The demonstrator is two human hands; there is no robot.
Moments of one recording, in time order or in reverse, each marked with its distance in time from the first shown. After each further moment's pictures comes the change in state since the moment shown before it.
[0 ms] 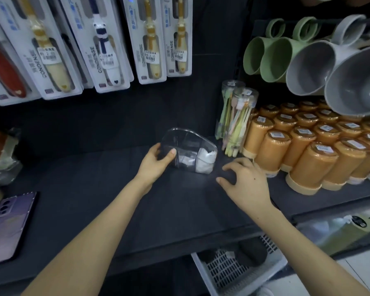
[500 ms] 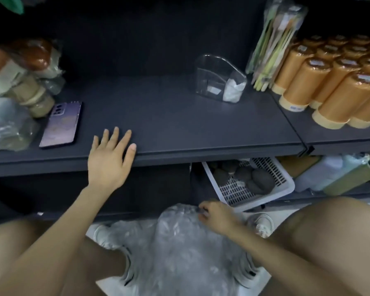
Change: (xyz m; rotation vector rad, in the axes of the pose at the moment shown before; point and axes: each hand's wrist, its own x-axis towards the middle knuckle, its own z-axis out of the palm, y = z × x) left_hand -0.184 -0.127 -0.110 1.064 0.299 0.174; right_hand -0.221 -0.041 0.099 0.070 -0.882 -0.085
